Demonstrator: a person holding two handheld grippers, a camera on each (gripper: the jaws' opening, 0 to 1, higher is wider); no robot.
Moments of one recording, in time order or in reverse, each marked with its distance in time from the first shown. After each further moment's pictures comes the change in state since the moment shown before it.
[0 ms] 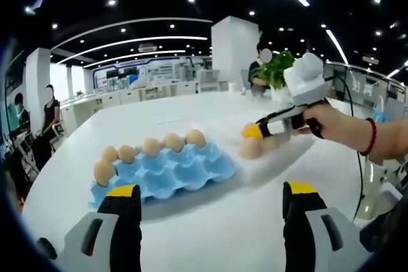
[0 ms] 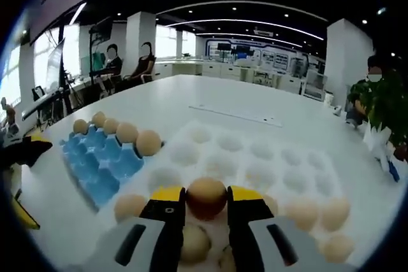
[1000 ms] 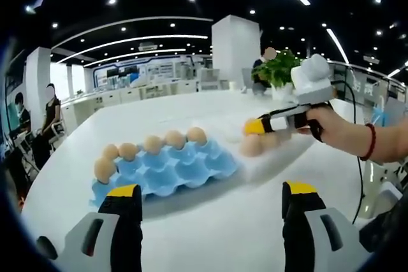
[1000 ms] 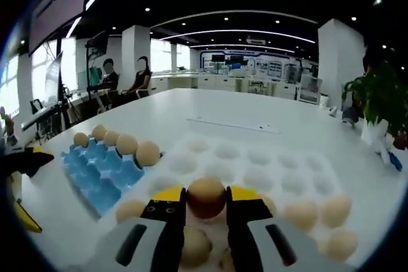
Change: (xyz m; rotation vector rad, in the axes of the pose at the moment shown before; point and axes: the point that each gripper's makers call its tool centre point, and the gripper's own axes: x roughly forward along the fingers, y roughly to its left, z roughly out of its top) left arm 0.000 0.007 -0.004 -0.004 0.010 0.003; right arm -0.011 -0.004 0.008 0.051 -0.150 -0.007
